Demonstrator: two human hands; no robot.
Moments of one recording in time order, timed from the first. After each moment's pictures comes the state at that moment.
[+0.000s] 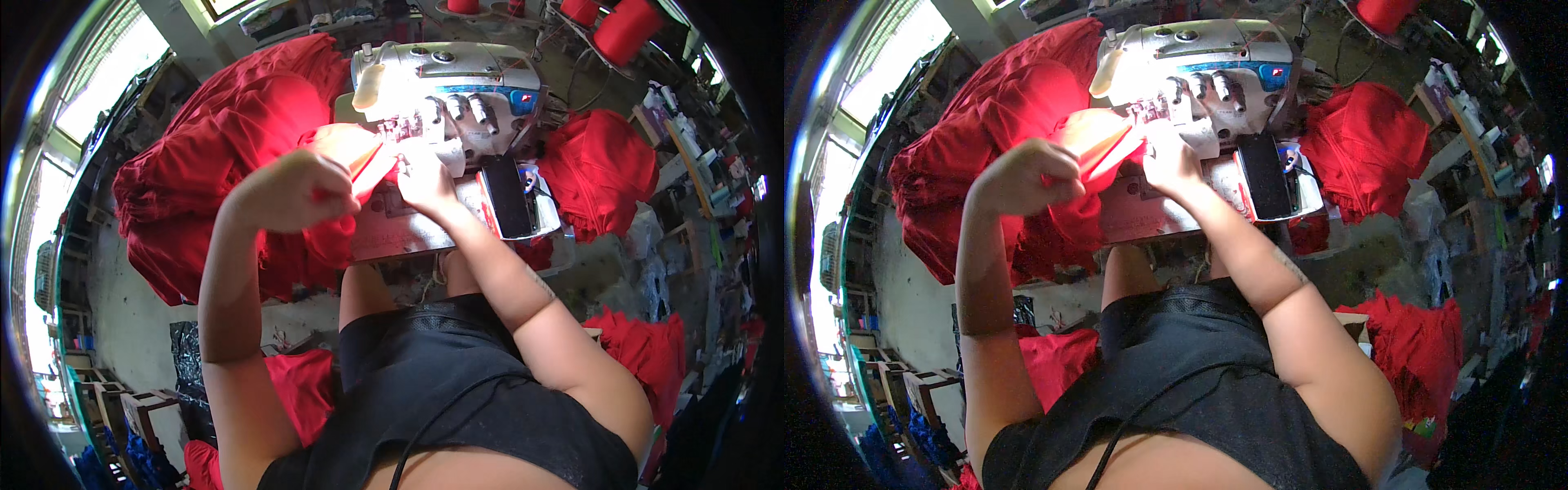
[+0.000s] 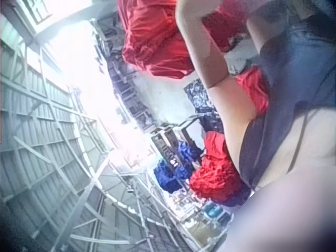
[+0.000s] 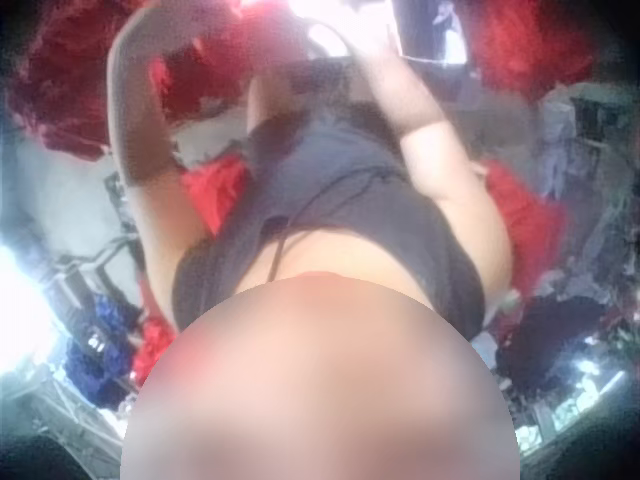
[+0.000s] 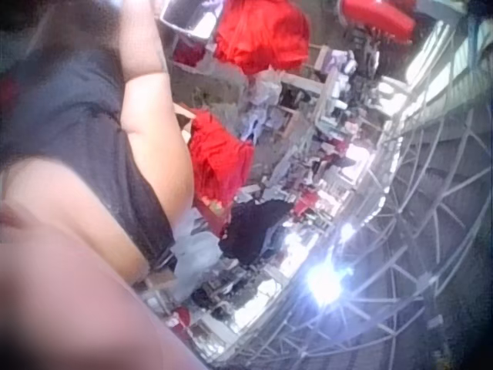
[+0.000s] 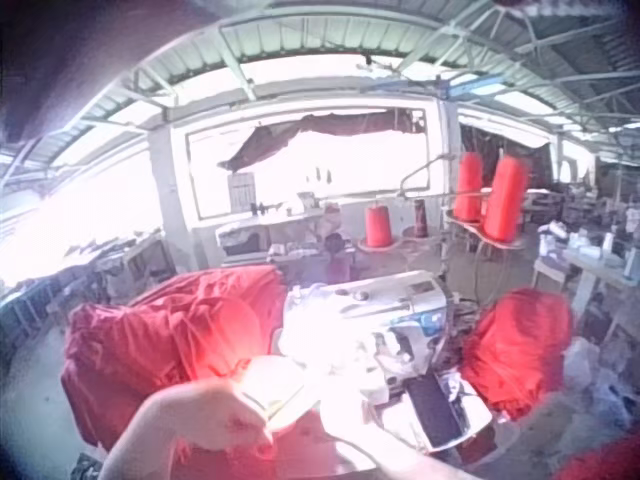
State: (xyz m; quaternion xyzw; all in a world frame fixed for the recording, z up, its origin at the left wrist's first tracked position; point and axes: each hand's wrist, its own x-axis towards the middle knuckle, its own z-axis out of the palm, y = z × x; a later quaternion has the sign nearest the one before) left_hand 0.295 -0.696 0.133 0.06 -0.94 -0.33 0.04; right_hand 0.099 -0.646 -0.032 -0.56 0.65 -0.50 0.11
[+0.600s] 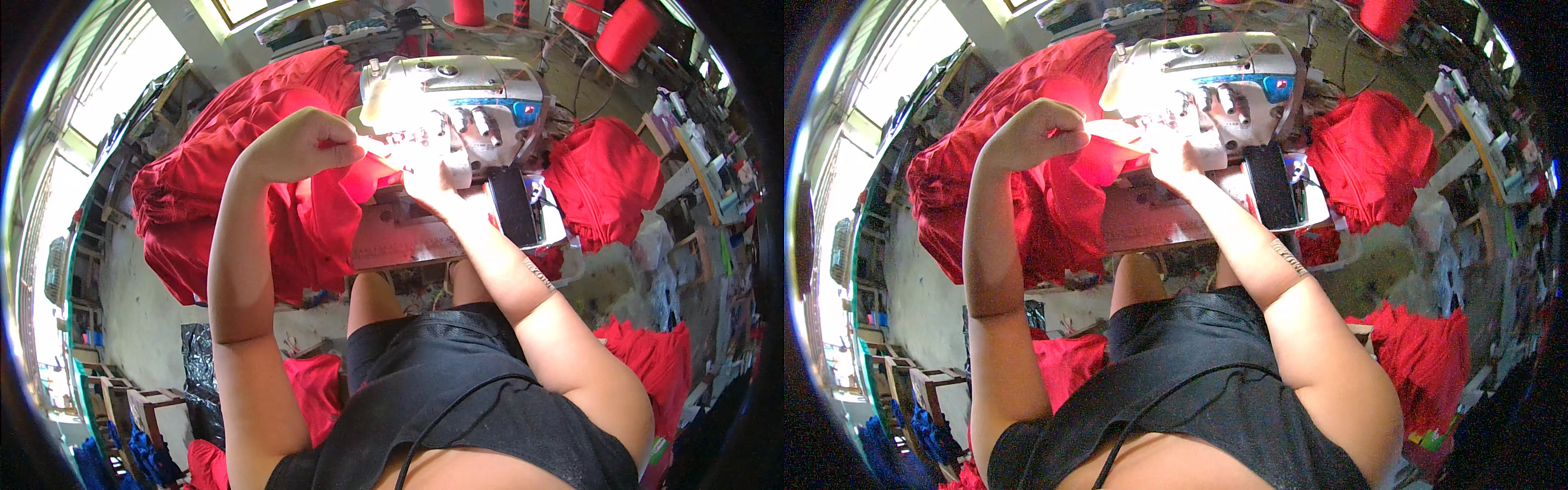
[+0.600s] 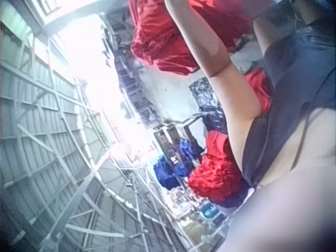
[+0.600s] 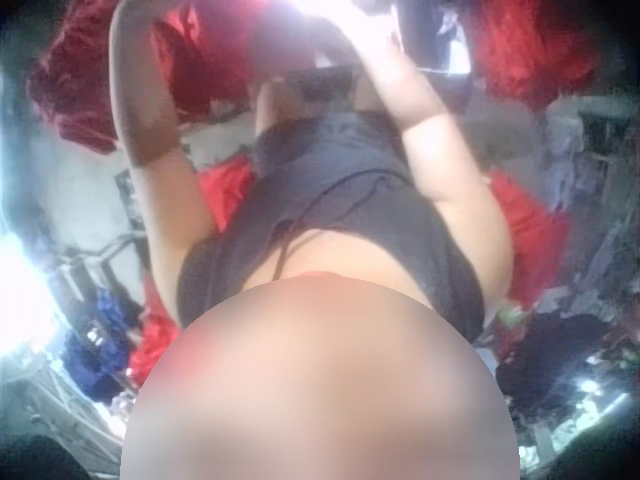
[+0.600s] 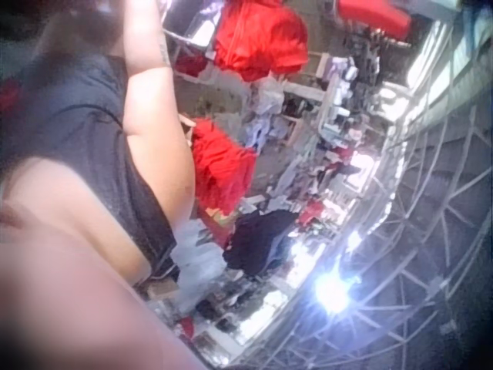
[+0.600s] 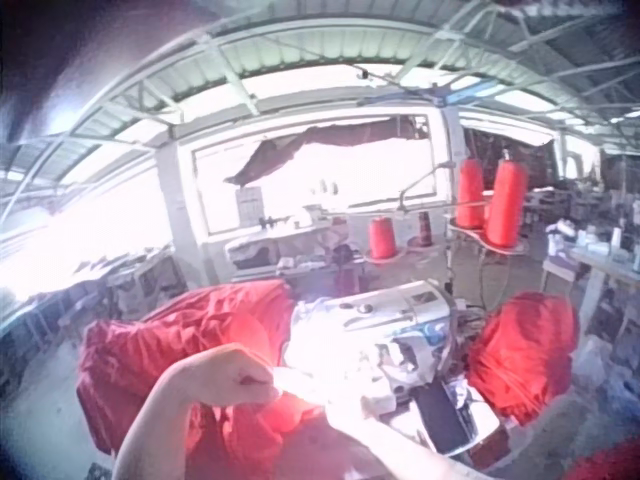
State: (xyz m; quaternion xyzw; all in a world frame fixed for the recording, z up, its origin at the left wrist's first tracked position) left_hand 0.274 -0.728 0.155 0.09 -0.95 -0.28 0.07; right_hand 0.083 -0.677 -0.041 -0.67 0.54 -0.50 -0.08
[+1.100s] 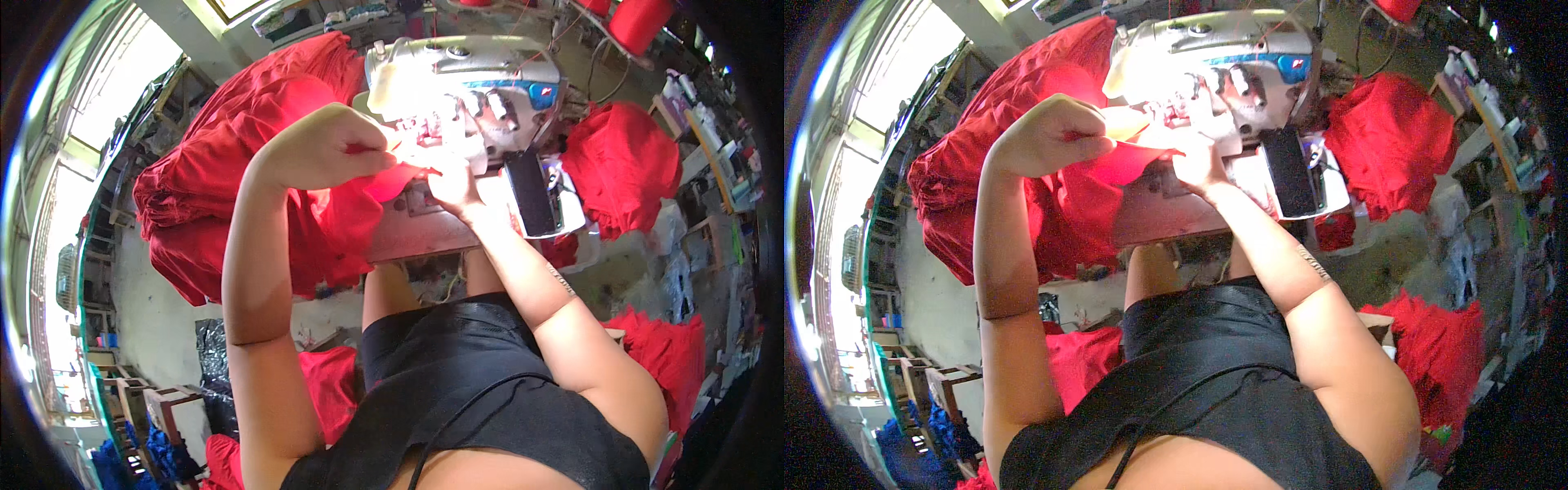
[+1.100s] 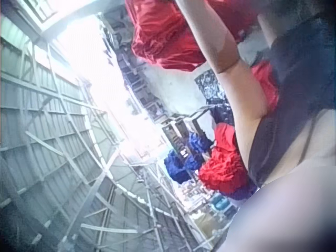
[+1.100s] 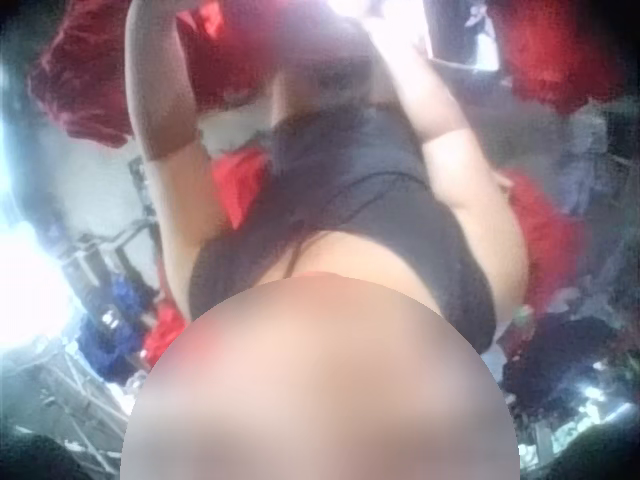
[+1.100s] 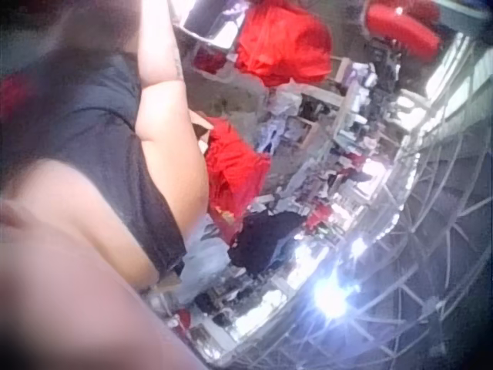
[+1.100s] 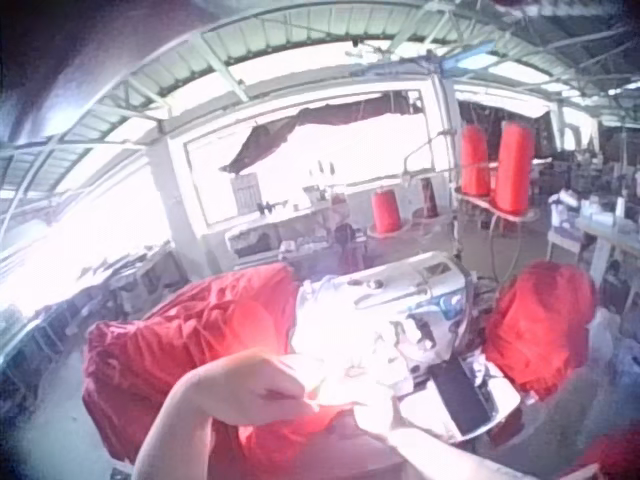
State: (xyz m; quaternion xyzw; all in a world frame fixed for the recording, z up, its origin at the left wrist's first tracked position) left_hand 0.260 -0.719 0.156 0.04 -0.97 -0.22 0.03; right_hand 0.083 -0.667 -0.073 -0.58 0.50 -0.62 0.17
